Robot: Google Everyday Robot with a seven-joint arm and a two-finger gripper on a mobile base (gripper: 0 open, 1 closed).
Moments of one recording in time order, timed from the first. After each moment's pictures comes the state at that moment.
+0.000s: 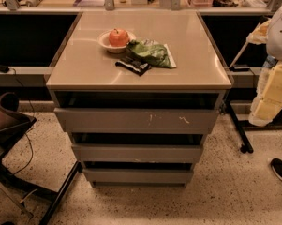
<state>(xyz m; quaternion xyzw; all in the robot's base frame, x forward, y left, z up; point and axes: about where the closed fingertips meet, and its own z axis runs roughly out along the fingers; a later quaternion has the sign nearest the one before) 0.438 -0.216 0.977 -0.60 0.78 -0.04 0.16</state>
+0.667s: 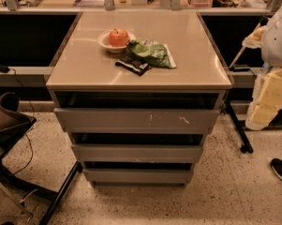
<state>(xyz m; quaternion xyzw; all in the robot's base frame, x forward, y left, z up) 0.439 -0.210 0.968 -0.61 0.77 -0.04 0.16</state>
